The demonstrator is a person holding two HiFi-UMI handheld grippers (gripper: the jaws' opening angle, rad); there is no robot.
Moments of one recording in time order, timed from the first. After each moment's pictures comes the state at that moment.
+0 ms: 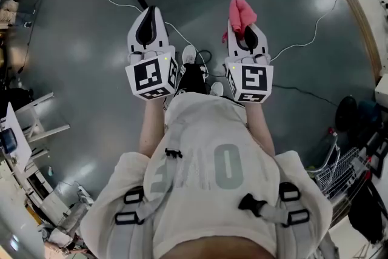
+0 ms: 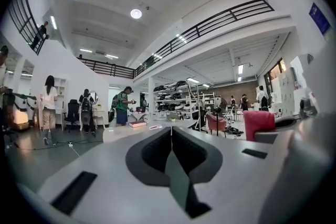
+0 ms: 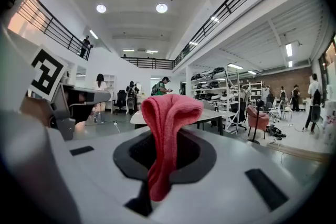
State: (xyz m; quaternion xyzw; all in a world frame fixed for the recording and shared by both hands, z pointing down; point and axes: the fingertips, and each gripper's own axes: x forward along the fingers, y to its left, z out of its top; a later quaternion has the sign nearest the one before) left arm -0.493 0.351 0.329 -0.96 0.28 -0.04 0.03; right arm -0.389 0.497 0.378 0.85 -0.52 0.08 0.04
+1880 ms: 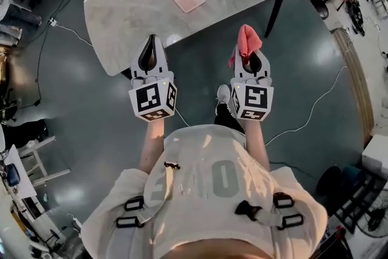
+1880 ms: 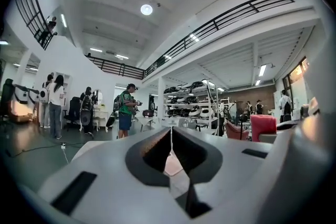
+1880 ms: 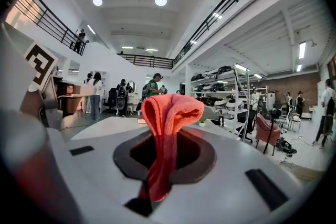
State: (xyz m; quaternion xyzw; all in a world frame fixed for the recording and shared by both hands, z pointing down) left arm -0.155 -0.013 0.288 -0.94 0.33 -0.01 0.00; right arm 0.001 0.146 0.341 0.85 -0.52 0.06 0.06
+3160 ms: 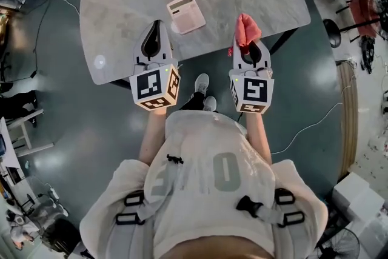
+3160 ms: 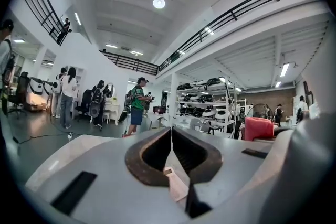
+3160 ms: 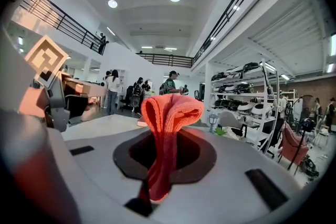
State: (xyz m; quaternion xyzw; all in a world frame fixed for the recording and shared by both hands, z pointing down) left arm 0.030 -0.126 0.304 -0.91 0.41 -0.01 -0.04; right arm 0.188 -0.009 0.344 0.77 -0.63 0.04 0.09
